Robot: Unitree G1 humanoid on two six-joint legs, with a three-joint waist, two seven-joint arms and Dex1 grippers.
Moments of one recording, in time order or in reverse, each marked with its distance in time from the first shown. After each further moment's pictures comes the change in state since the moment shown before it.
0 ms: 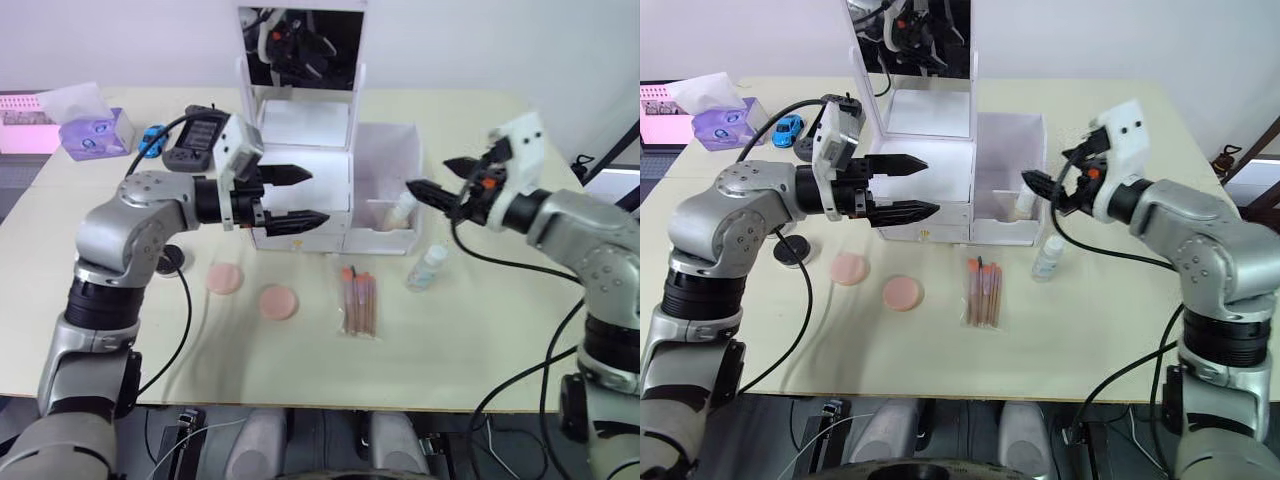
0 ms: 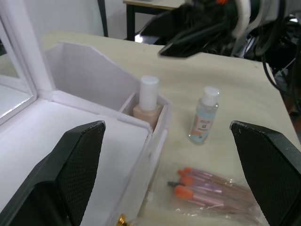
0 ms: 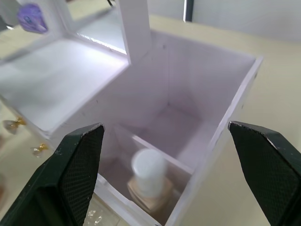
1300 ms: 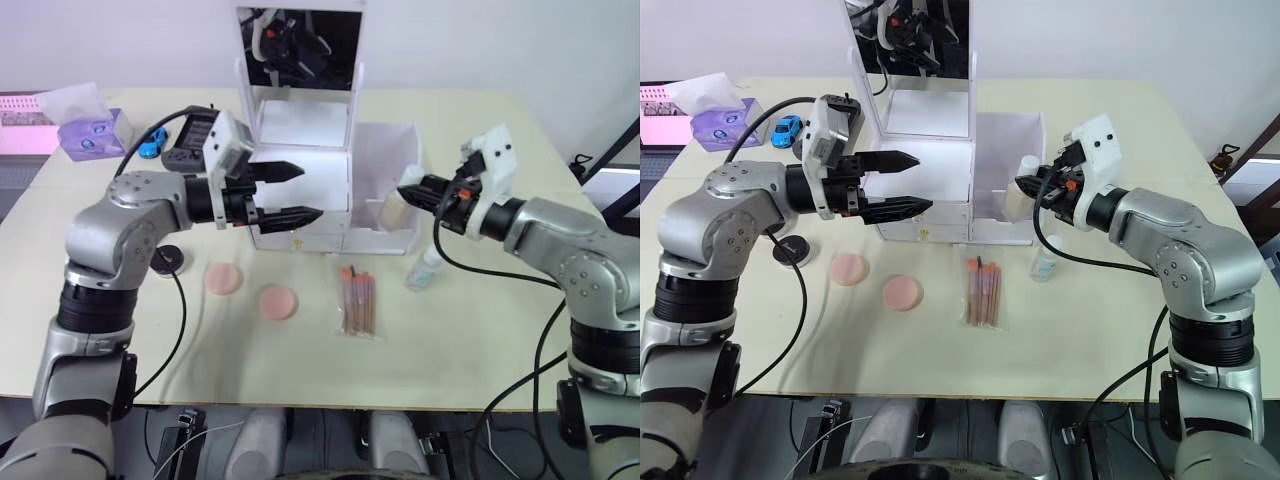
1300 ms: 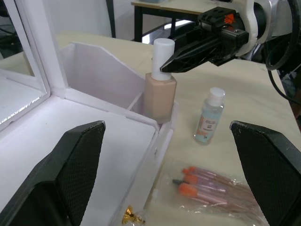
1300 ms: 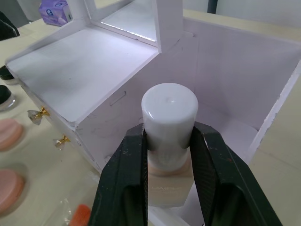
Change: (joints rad) left arm 0.013 -0.010 0.030 -0.034 -0.006 0.027 0.032; right arm 0.011 0.065 0.148 0.000 0.017 -0.044 -0.082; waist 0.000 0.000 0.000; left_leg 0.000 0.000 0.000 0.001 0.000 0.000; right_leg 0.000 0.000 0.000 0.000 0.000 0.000
